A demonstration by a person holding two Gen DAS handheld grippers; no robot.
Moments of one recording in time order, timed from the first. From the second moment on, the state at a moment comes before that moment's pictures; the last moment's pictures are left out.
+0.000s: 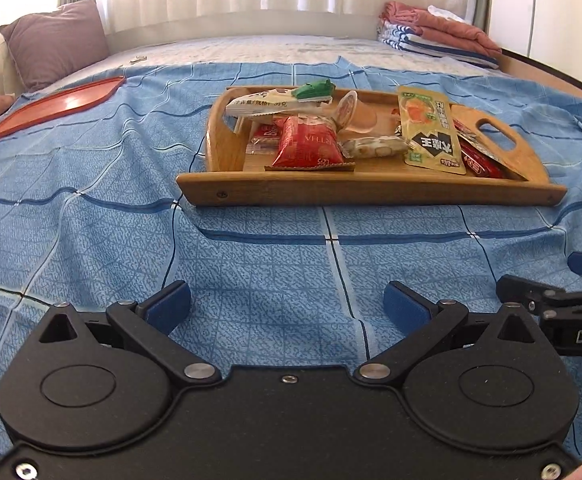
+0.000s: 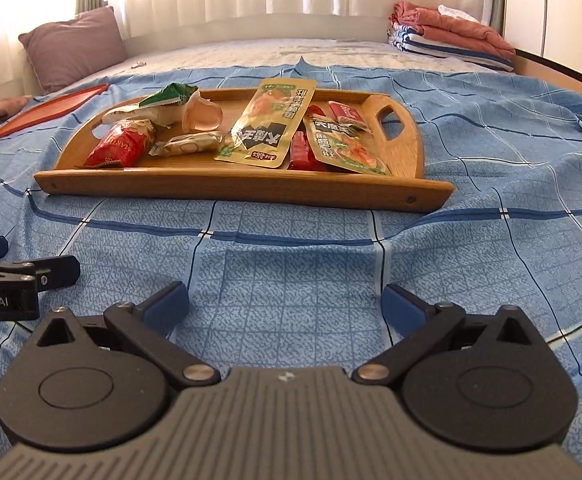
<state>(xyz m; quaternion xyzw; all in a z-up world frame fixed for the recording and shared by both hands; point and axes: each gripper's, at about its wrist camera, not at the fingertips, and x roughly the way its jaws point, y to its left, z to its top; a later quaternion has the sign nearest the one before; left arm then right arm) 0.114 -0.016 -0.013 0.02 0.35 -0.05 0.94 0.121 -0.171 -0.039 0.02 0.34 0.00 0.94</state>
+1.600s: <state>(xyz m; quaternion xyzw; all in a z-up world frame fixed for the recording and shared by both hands) 0.112 -0.015 -0.019 0.02 0.34 -0.04 0.94 0.115 -0.174 -0.043 0.03 0.32 0.00 0.95</state>
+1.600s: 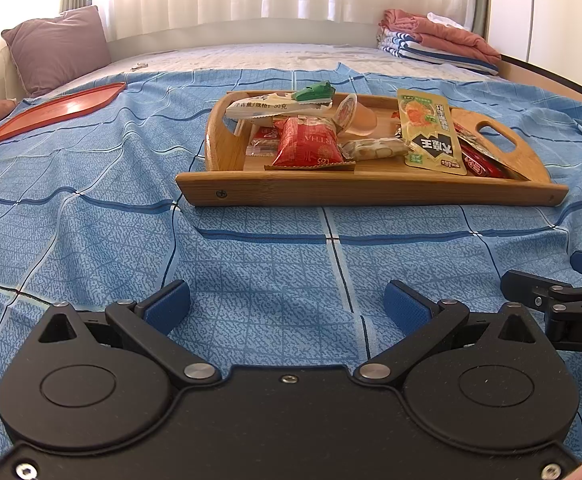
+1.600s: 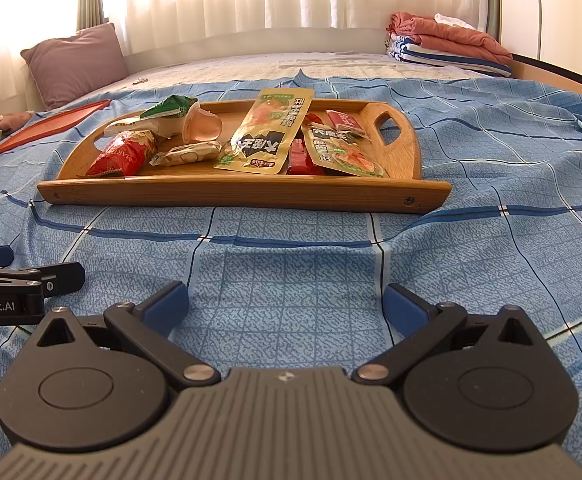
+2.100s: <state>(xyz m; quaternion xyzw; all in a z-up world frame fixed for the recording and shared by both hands) 0.112 -0.018 -0.020 0.03 0.33 -0.04 0.94 0.115 -0.174 -0.043 0.03 0.32 0.00 0.95</state>
